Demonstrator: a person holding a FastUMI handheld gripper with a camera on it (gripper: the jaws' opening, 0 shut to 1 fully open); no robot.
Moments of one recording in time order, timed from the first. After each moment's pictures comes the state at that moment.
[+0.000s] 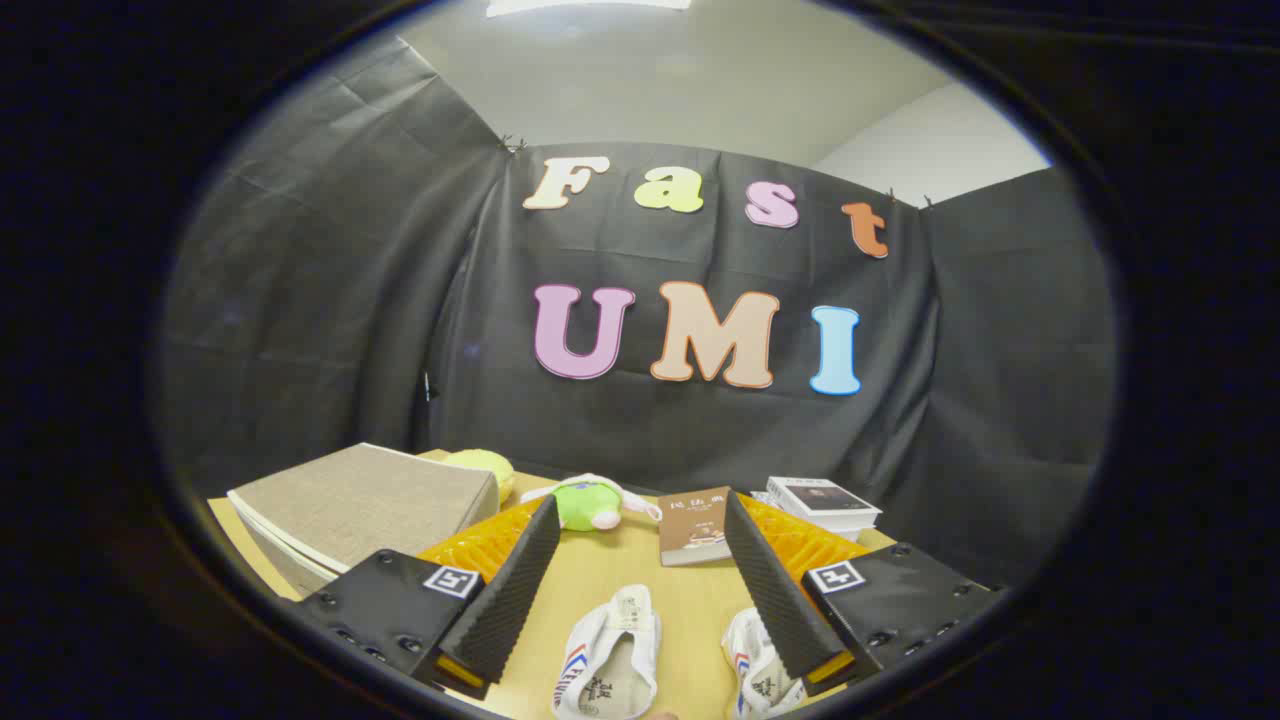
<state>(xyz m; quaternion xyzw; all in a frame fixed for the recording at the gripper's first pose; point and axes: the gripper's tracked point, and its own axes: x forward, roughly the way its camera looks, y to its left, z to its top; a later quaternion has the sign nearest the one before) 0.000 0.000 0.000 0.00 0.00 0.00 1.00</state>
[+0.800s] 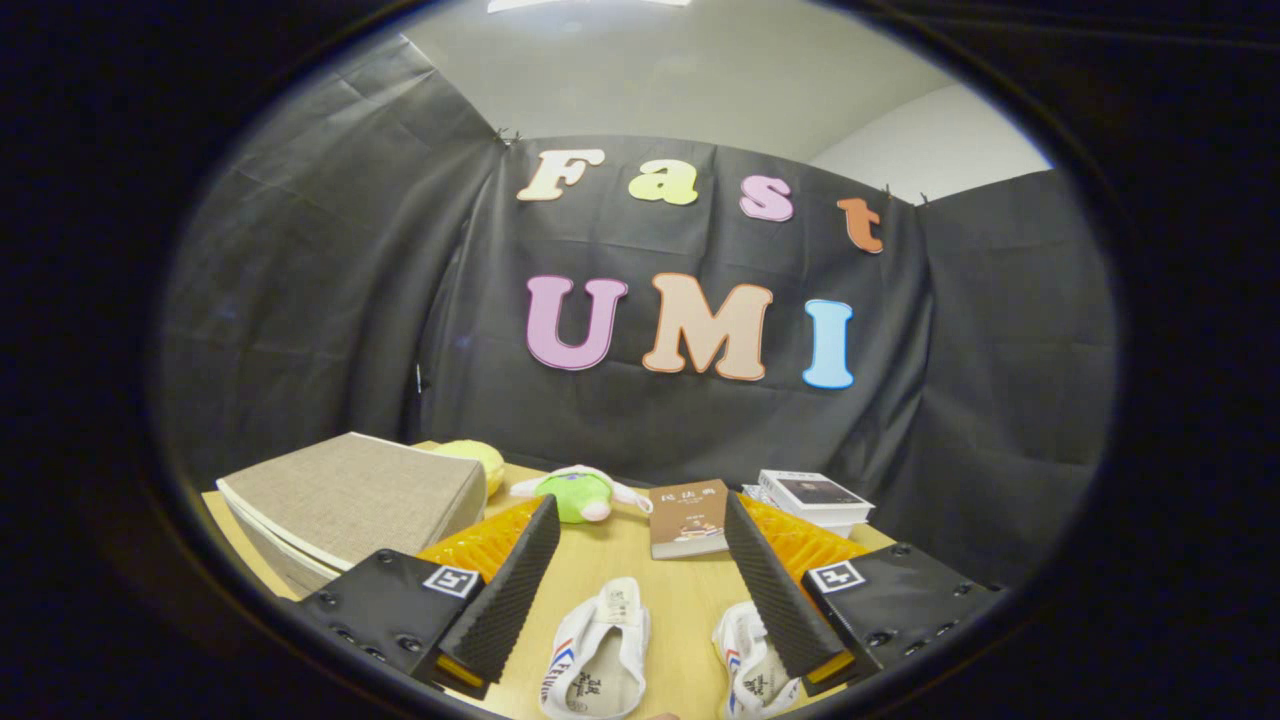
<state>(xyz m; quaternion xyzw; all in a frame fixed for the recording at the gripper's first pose) 0.000 -0.012 -0.009 0.00 0.01 -0.01 1.00</state>
